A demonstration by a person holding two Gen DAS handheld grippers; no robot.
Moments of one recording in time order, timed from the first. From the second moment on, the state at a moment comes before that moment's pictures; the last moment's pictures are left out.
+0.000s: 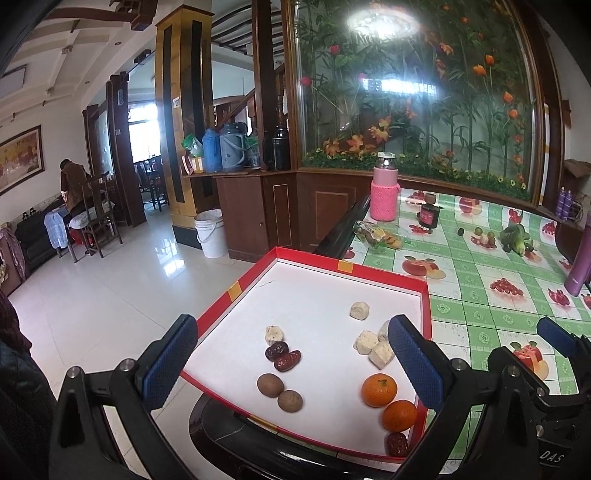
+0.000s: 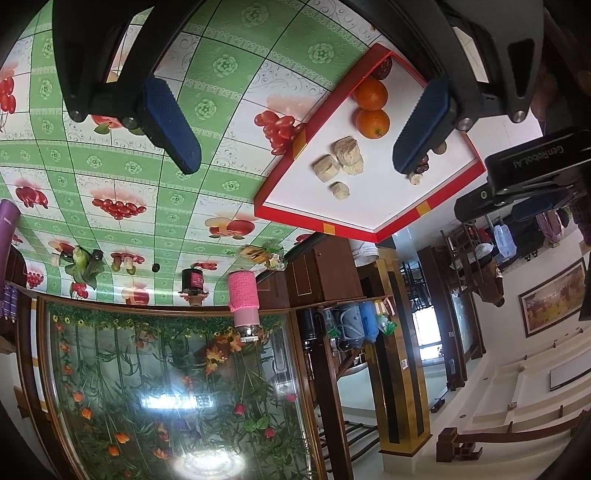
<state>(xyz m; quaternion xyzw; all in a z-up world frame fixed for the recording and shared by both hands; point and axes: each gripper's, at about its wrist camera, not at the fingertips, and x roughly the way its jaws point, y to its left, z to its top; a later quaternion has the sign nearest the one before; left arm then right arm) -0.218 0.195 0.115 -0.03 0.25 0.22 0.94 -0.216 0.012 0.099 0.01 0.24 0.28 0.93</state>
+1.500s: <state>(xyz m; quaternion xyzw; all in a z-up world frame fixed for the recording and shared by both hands) -0.217 0.221 0.096 -0.07 0.31 0.23 0.92 -0.211 0.041 0.102 0.01 0.26 0.29 0.92</state>
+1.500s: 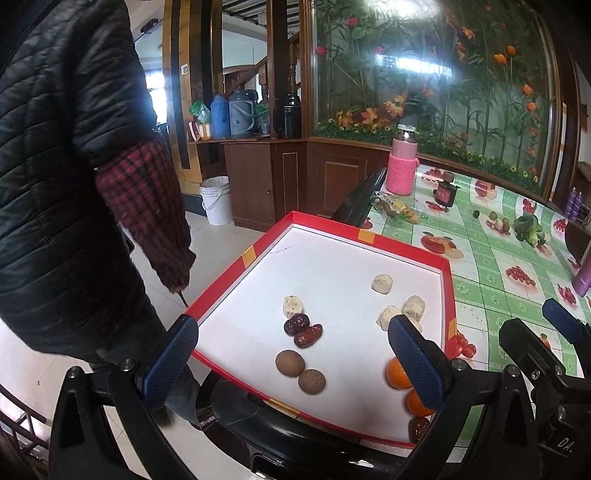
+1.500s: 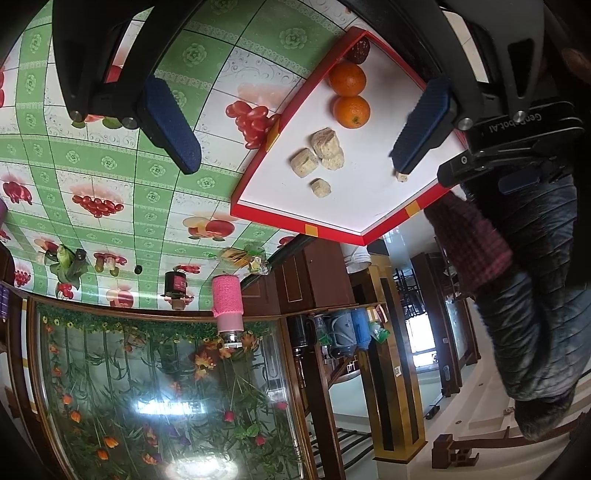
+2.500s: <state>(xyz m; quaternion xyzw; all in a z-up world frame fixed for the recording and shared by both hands) -0.226 0.255 0.086 -0.09 0.32 0.26 0.91 -0.217 0.075 0.102 -0.01 0.25 0.31 0.91</state>
